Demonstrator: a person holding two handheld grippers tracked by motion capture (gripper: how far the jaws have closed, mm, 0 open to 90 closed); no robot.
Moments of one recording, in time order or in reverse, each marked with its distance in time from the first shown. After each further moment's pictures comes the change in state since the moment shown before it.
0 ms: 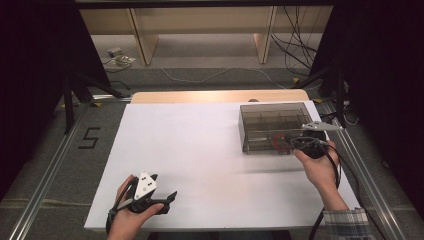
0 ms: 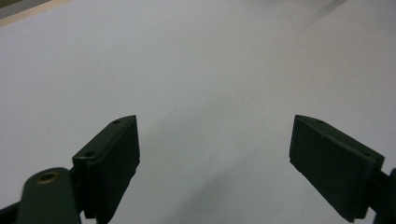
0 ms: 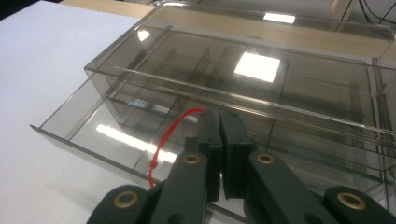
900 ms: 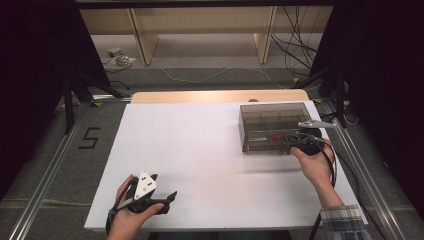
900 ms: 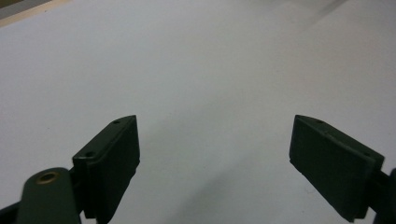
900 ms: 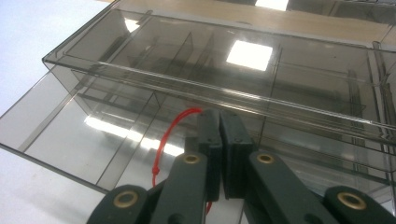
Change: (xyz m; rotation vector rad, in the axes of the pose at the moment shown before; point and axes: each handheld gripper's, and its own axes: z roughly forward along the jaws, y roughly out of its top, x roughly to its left) left arm 0.000 0.000 0.000 0.000 0.000 -0.001; right arm -0.006 0.000 0.019 0.044 -0.040 0.019
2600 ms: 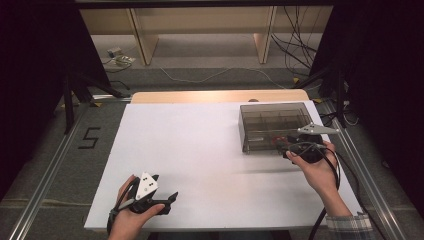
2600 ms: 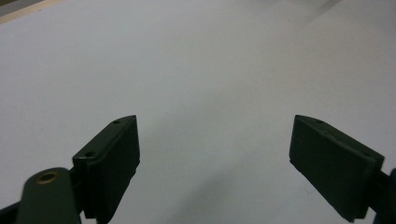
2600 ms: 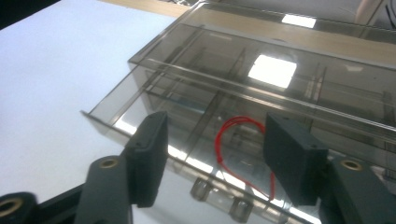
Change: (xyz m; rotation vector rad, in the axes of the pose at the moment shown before) left arm -0.003 0.000 0.002 0.004 -0.008 0.003; right arm 0.022 -0.003 -0.028 -0.051 0.112 -0.075
